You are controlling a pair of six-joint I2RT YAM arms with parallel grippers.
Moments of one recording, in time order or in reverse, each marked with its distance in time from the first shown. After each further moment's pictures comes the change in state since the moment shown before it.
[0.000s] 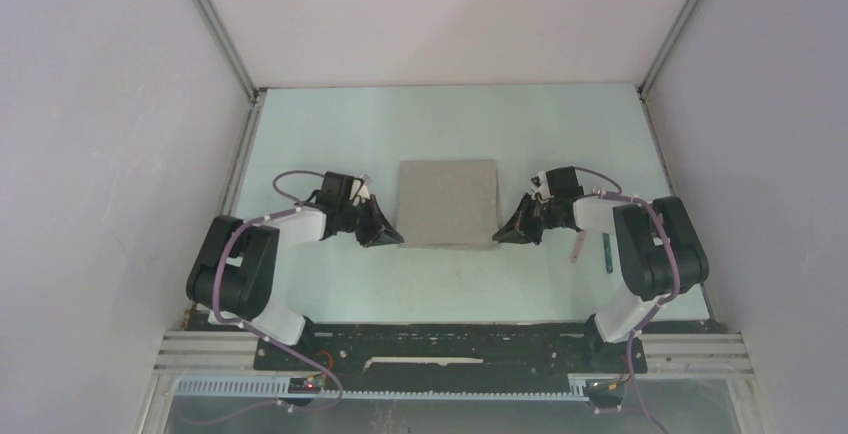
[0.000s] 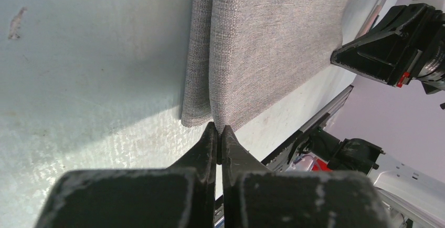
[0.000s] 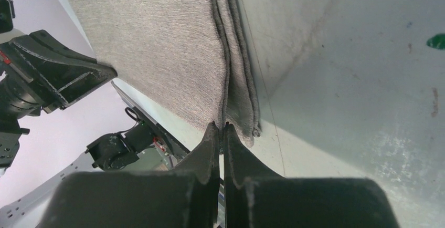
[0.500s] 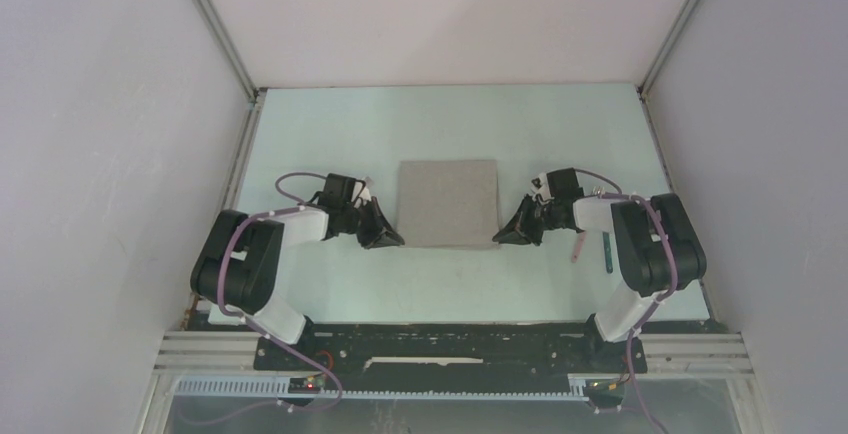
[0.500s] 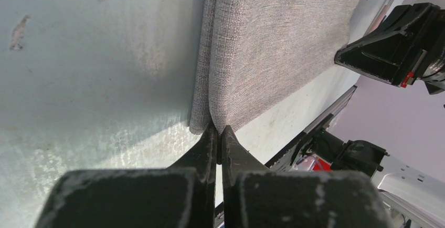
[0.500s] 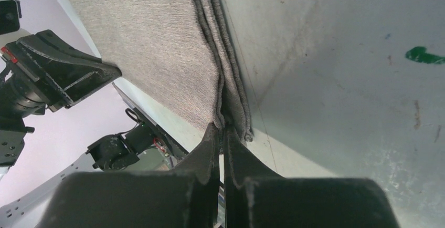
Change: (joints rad) left arm -0.004 0.041 -0.008 0.033 0.000 0.000; right arm -0.009 0.019 -0.013 0.022 -0.008 0.000
